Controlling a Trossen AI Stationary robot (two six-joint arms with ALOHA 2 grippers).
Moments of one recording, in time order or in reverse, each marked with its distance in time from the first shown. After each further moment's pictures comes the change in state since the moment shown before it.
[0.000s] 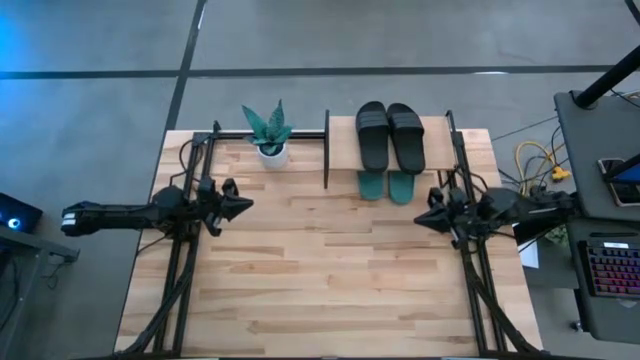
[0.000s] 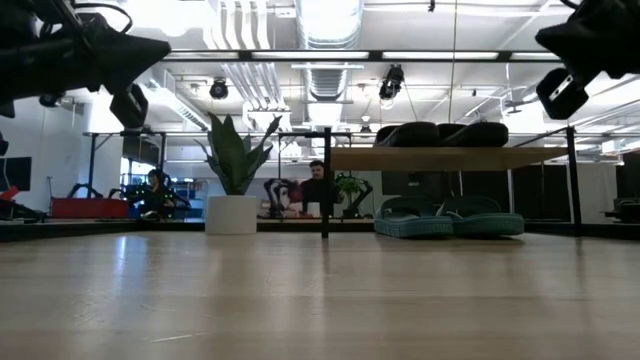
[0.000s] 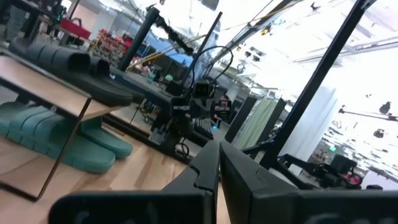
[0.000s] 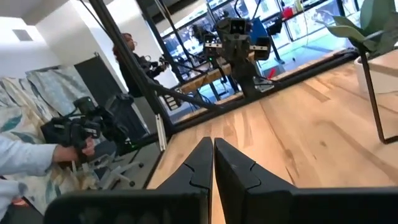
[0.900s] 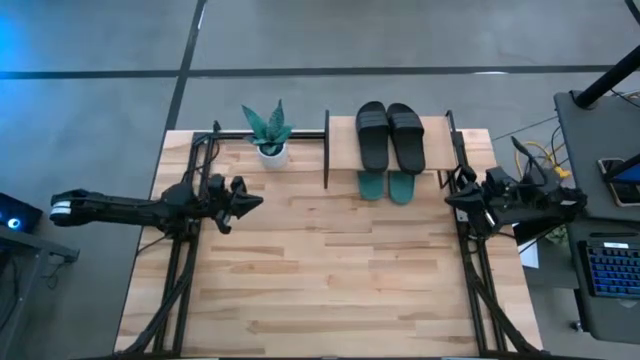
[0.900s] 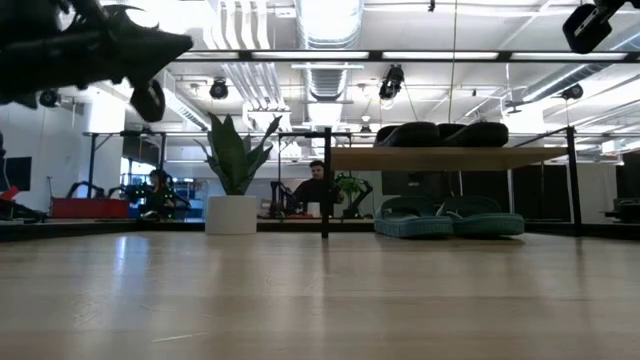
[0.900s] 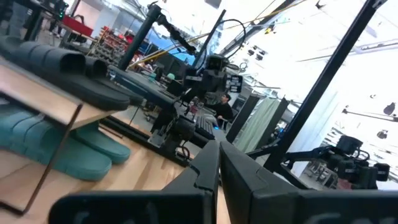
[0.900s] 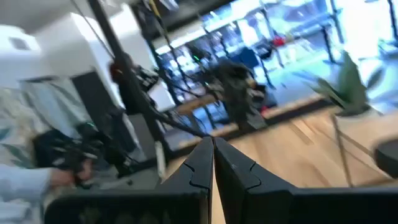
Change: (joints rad) left arm 0.000 0.282 0.070 0.277 -0.002 -0.008; right arm 0.000 0.008 0.380 -0.314 0.050 -0.075
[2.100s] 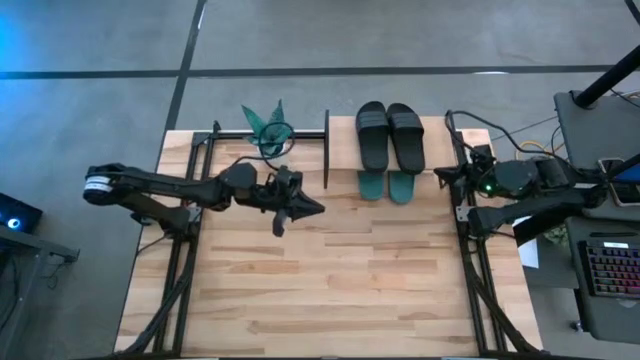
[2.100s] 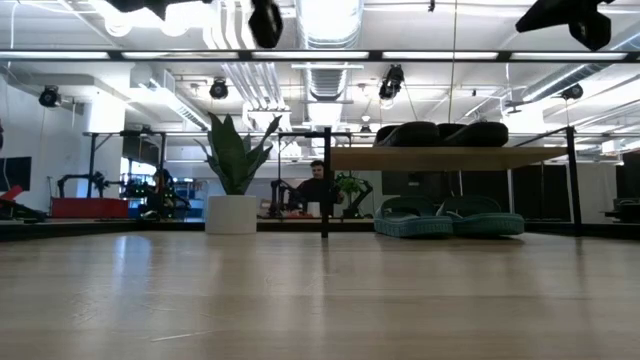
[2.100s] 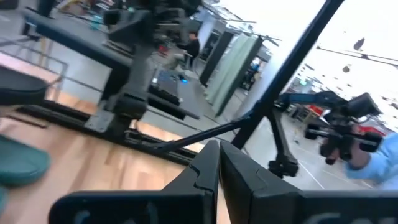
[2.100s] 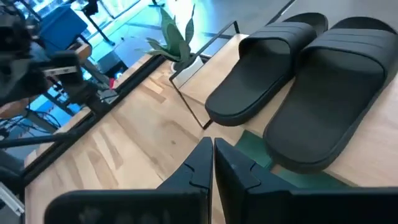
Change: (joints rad) left arm -0.062 0.721 0.785 -0.247 0.200 0.035; right arm -0.002 0.515 0.419 -0.530 0.527 0.395
